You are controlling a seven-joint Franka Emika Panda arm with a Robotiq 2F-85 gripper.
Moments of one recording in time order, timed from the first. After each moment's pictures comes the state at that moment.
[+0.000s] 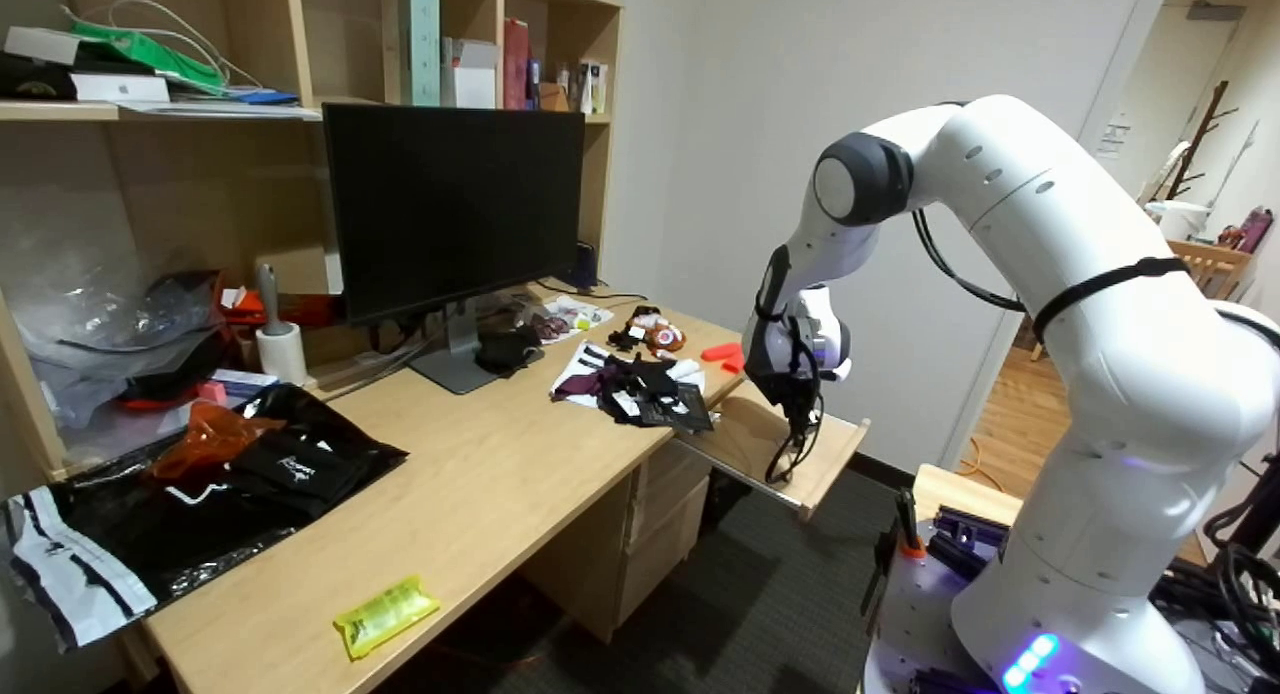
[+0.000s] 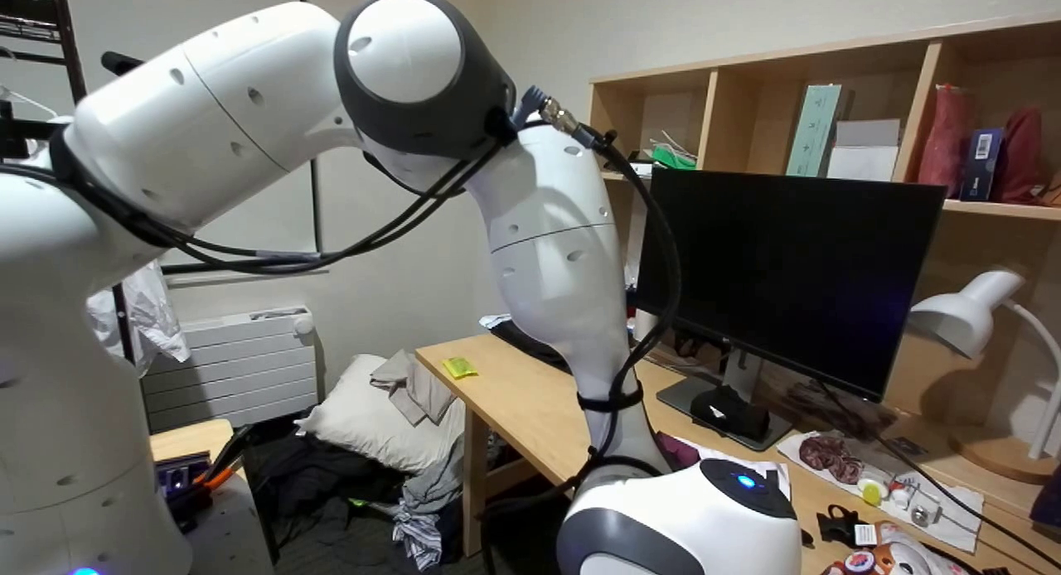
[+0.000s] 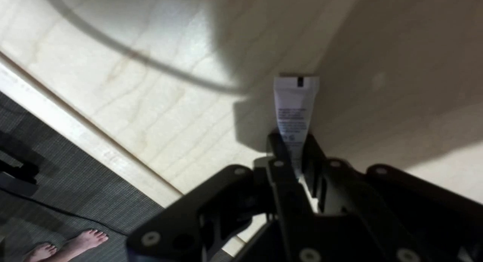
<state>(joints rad) -0.37 0.96 -0.40 -1.97 0.44 2.80 1.32</state>
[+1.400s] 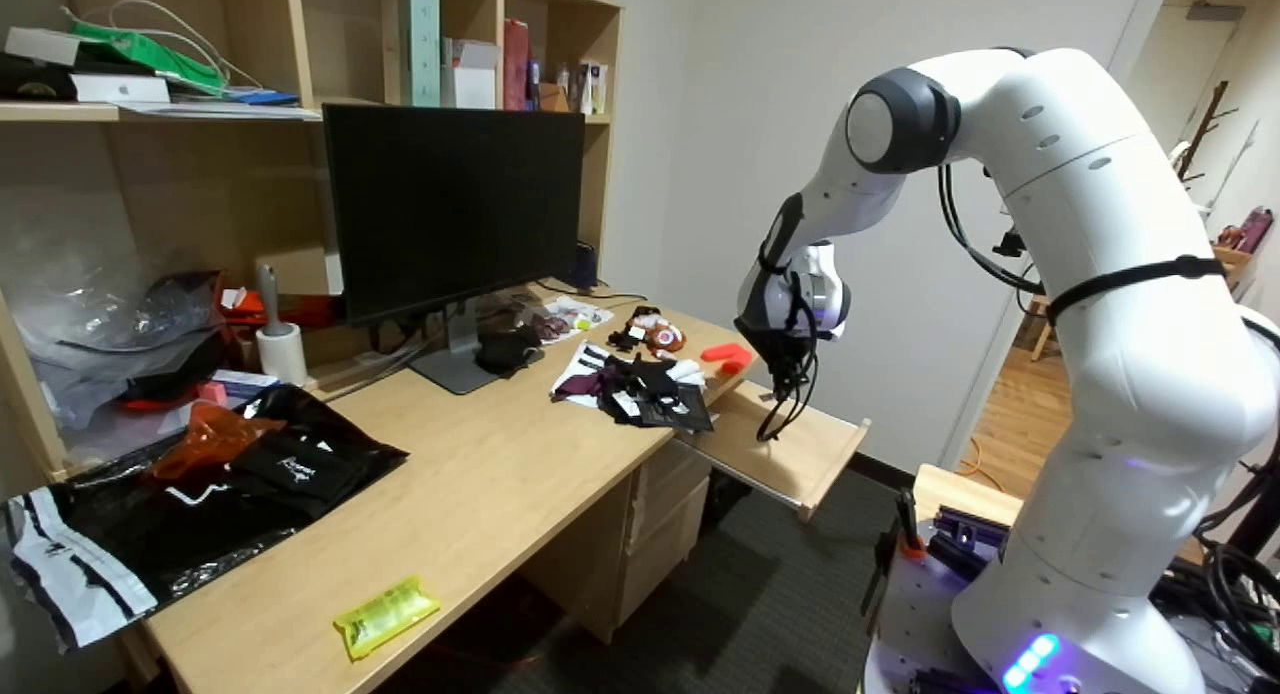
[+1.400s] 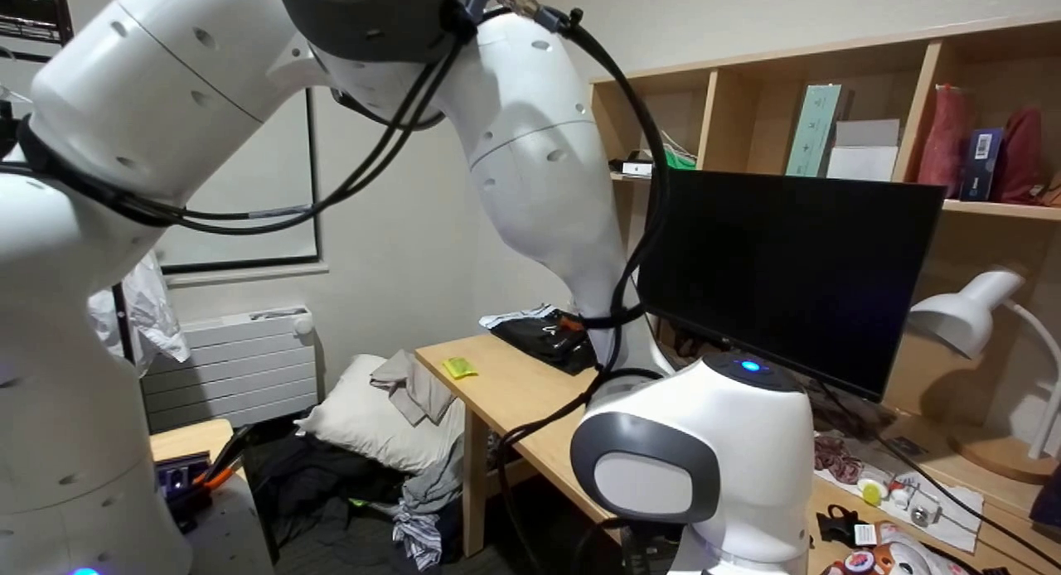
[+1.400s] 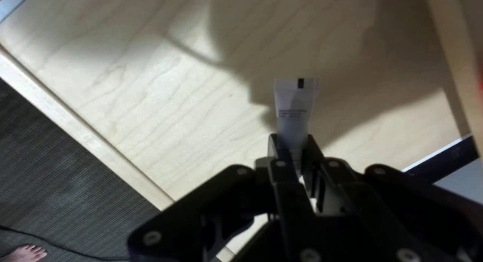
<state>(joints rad) -0.36 0.75 -0.38 -2.05 0.43 2.83 1.23</state>
